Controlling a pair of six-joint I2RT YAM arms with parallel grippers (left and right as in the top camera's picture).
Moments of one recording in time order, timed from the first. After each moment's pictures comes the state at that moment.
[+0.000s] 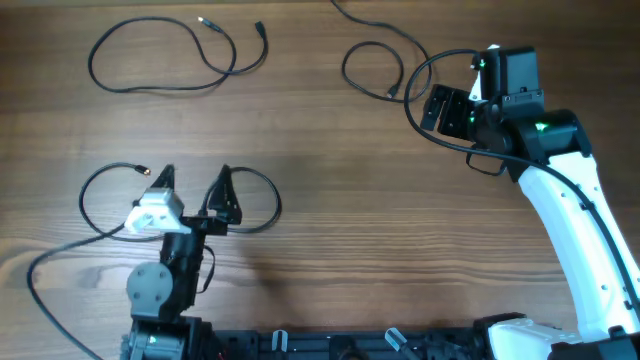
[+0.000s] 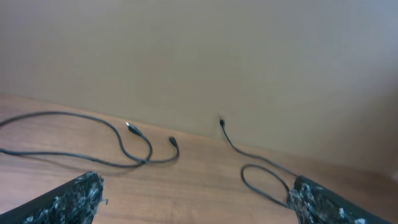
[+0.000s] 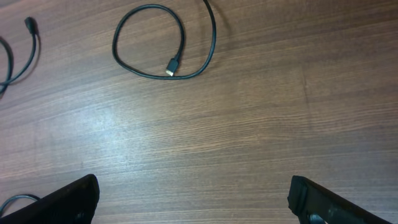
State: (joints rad) left arm -0.11 0.29 0.14 0.22 -0.01 -0.30; right arm 0.18 1.42 1.31 -0.83 0.02 0.39
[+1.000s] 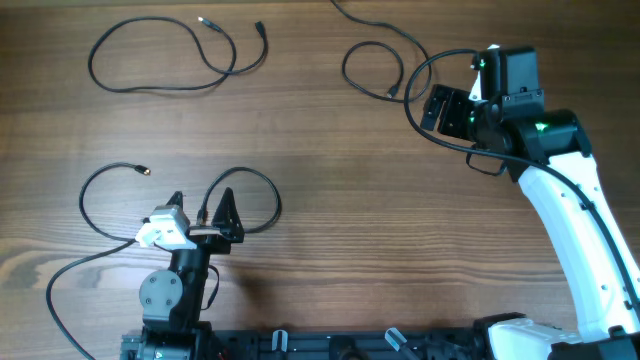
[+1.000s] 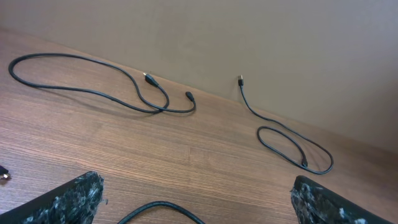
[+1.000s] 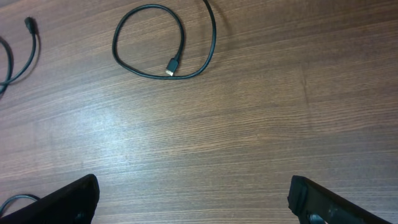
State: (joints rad) left arm -0.09 0.01 0.01 -0.07 -0.01 -0.36; right arm 0.18 1.42 1.31 -0.83 0.02 0.39
